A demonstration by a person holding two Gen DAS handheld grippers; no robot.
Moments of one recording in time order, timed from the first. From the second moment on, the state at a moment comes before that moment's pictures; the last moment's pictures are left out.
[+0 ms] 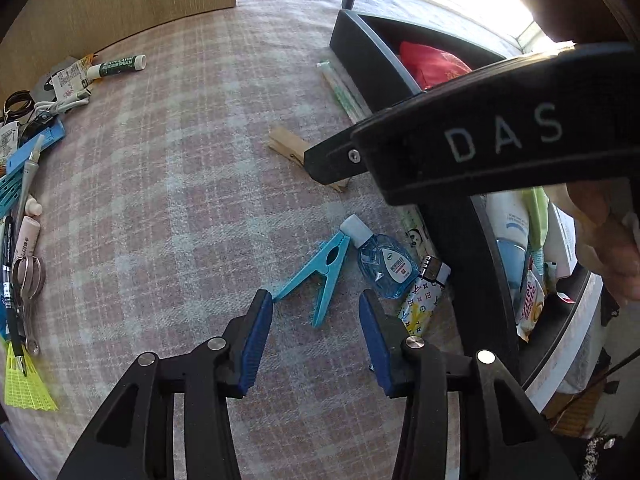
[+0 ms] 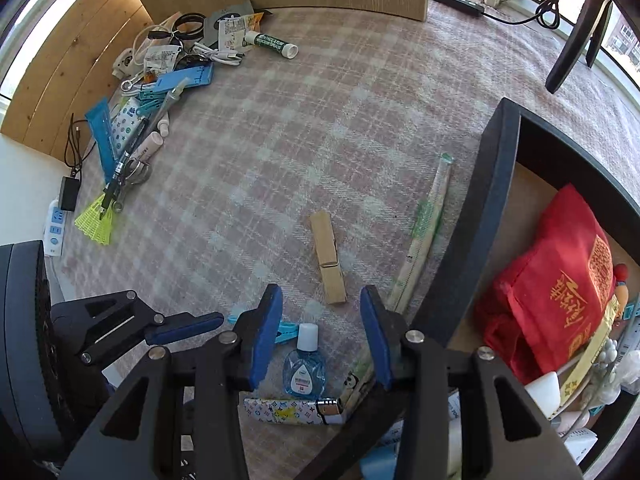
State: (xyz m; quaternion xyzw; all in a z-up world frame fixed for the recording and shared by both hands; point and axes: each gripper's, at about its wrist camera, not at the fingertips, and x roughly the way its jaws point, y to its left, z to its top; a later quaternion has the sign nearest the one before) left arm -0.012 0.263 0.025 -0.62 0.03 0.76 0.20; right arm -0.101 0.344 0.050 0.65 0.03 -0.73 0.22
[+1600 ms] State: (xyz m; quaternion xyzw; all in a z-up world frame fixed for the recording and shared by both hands) left arm -0.026 0.282 0.086 -0.55 -0.01 0.81 0.22; right arm -0.078 0.414 0.102 0.60 -0.02 -0.77 0.18
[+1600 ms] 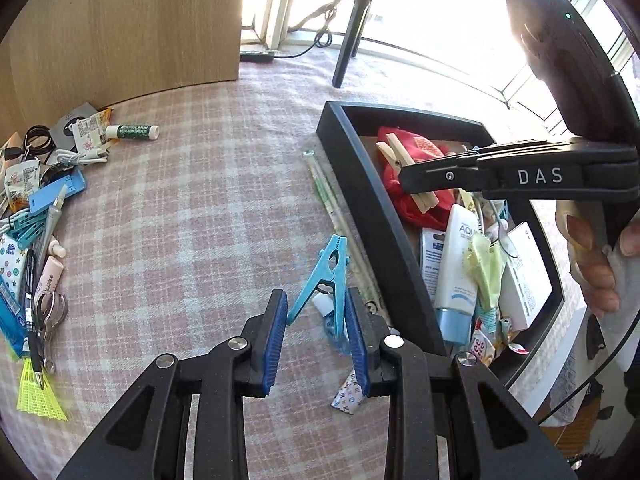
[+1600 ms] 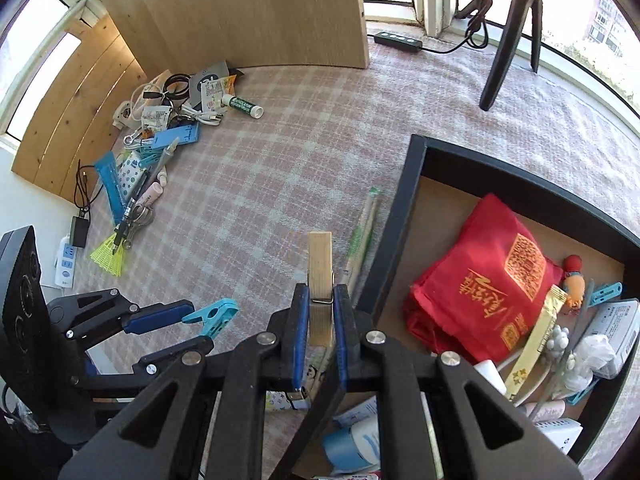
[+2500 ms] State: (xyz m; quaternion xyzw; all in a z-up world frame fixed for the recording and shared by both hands) left arm -0.038 0.358 0.113 -0.53 0.03 0.82 0.23; right arm -0.025 0.626 0.110 0.58 -0.12 -0.81 0.02
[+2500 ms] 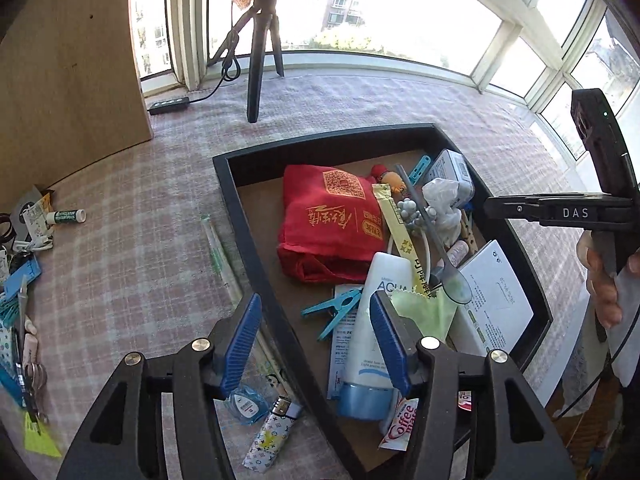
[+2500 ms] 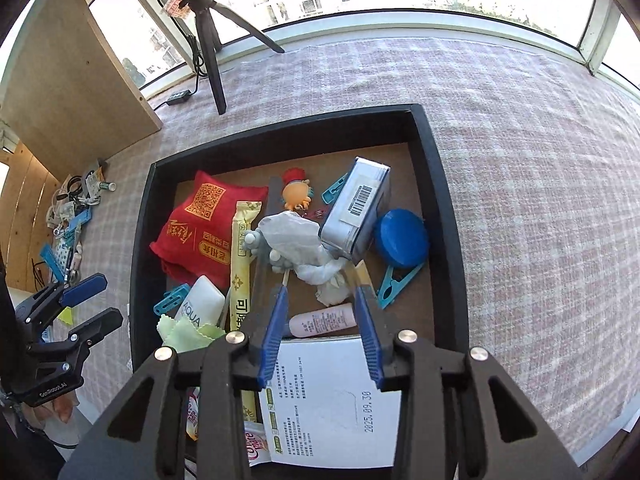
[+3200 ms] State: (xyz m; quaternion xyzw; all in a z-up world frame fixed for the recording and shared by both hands) left arm 0.025 0.100 0.099 -0.54 -0.07 0.84 0.01; right arm -0.034 0.423 0.118 0.60 -0.02 -0.78 0.17
